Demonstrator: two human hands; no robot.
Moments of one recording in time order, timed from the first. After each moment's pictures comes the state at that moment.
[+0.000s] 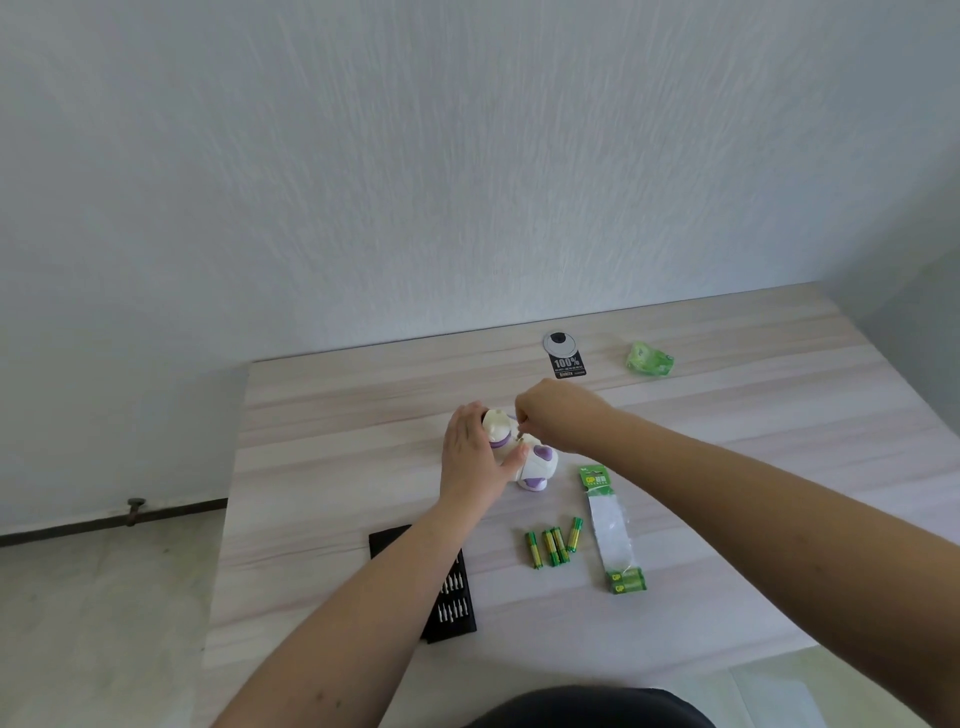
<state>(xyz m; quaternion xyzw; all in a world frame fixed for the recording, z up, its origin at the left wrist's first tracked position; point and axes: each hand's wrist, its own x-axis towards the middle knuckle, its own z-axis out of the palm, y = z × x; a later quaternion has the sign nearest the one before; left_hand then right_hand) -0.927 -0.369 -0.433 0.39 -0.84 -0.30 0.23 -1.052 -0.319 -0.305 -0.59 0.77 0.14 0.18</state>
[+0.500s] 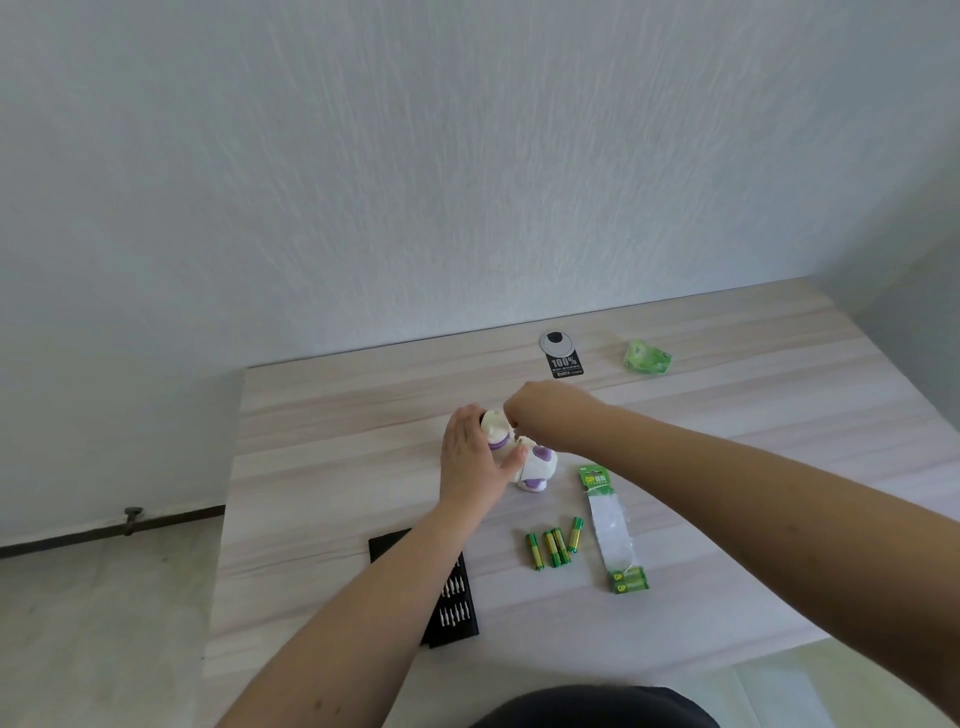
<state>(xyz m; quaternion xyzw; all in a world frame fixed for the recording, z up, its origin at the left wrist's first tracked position) -0.928 -0.370 -0.434 0.39 -0.84 -0.30 0.23 -1.047 -0.330 -0.304 -0.62 0.74 0.21 0.16</state>
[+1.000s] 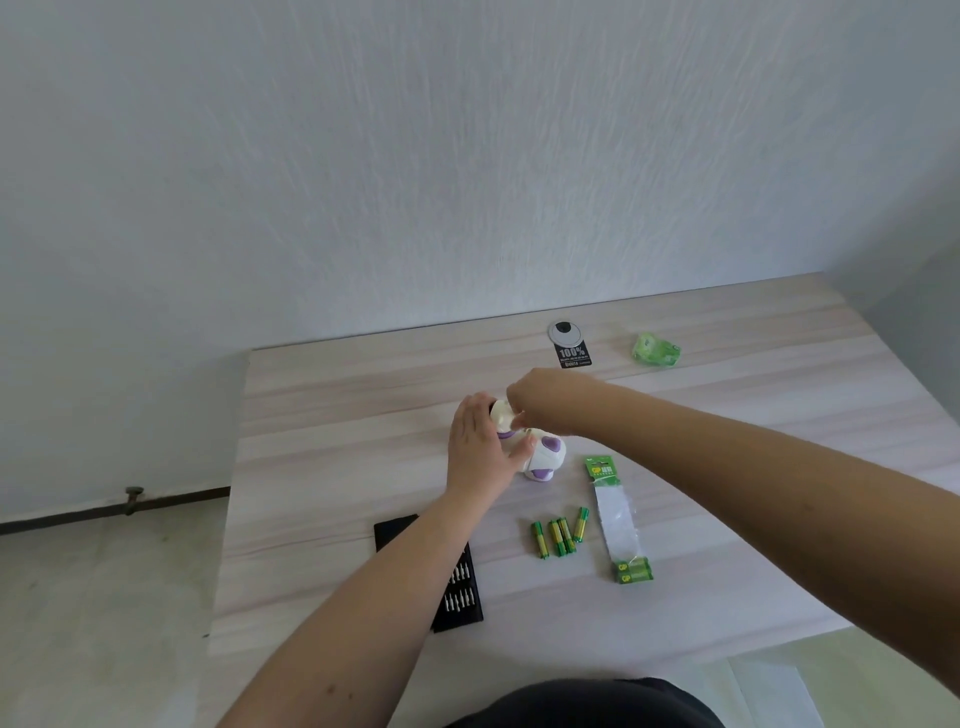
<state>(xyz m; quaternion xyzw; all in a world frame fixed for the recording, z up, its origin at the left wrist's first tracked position) -0.924 -0.370 -0.433 0.38 -0.84 -0.31 0.24 -1.037 -0.340 -0.294 -0.58 0.76 0.19 0.23</state>
